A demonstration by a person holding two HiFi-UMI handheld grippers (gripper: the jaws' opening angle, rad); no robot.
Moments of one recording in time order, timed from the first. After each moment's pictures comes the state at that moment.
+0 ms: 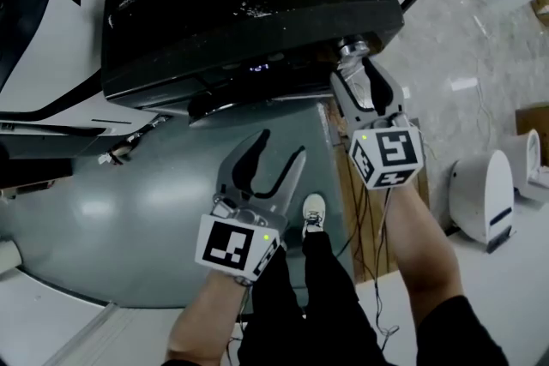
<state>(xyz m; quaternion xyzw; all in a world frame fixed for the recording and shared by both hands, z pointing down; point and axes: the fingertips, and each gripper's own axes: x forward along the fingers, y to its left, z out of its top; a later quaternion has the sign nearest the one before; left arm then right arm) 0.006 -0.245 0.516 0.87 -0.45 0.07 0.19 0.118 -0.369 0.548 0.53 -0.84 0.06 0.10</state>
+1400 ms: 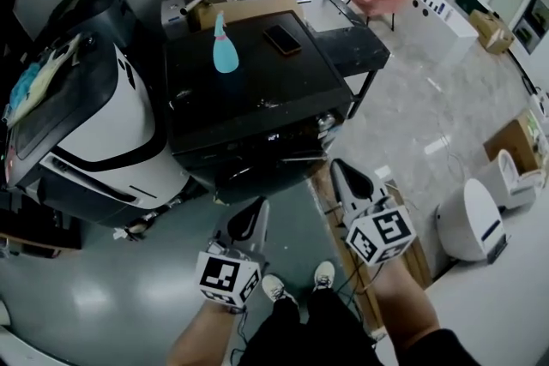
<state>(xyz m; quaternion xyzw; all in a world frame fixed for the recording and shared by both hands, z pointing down) -0.092 -0.139 0.342 0.90 -0.42 0.02 0.10 0.052 -0.183 0.323 0.54 -0.84 0.06 0.03</state>
